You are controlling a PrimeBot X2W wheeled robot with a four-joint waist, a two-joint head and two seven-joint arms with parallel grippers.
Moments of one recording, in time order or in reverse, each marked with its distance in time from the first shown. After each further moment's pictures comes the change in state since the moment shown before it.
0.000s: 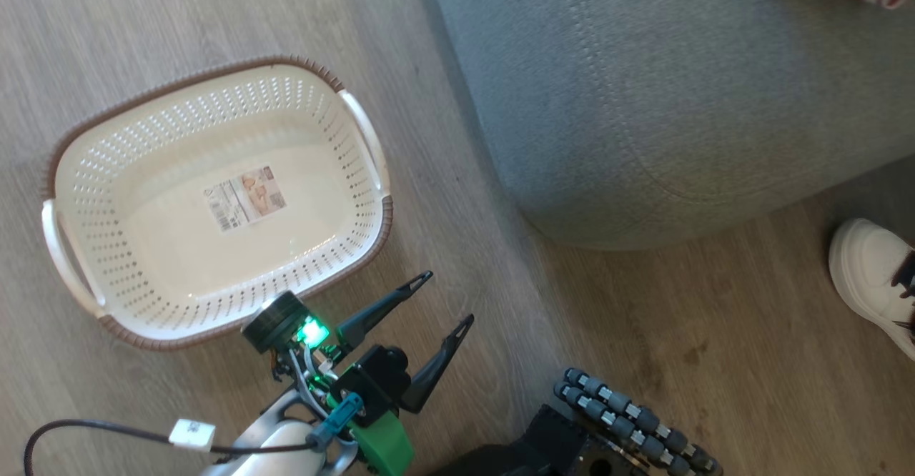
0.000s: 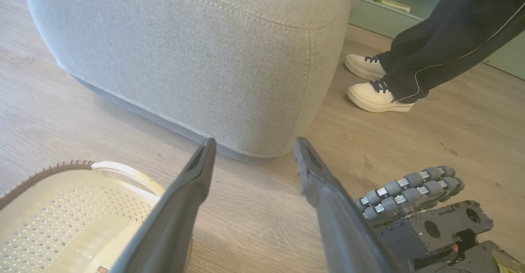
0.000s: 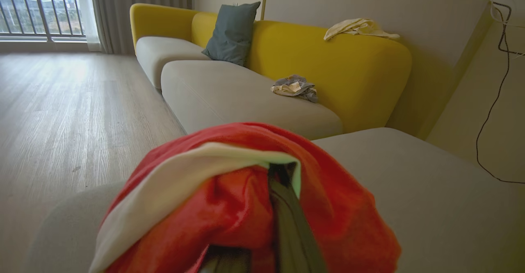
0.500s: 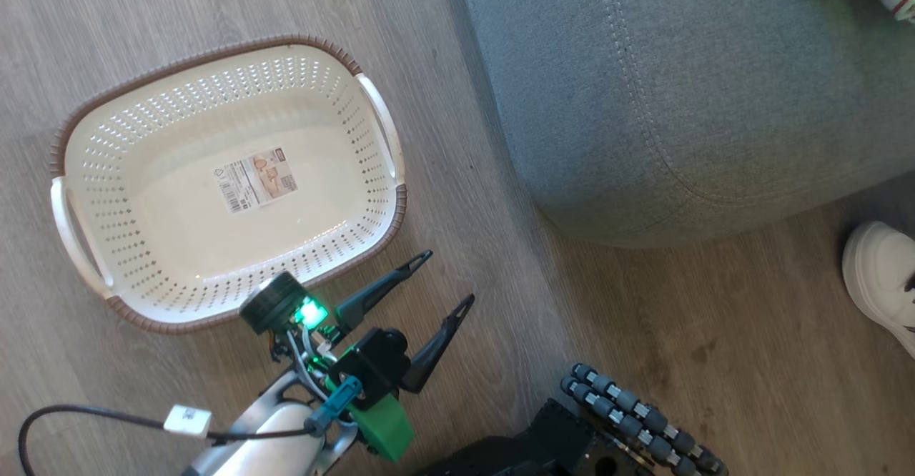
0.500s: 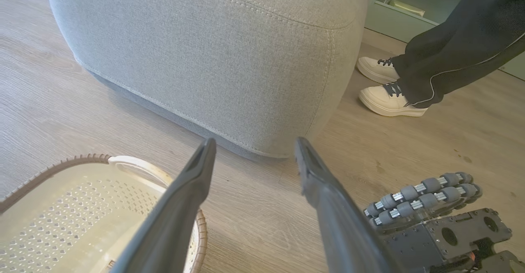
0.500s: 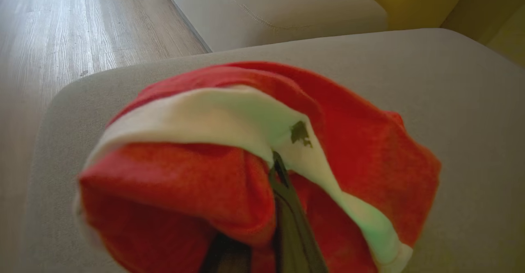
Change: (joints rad) left arm -0.037 0.001 -0.001 -0.007 -0.002 0.008 0.000; right arm -0.057 0.052 0.163 0.282 0.059 0.000 0.090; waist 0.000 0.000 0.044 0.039
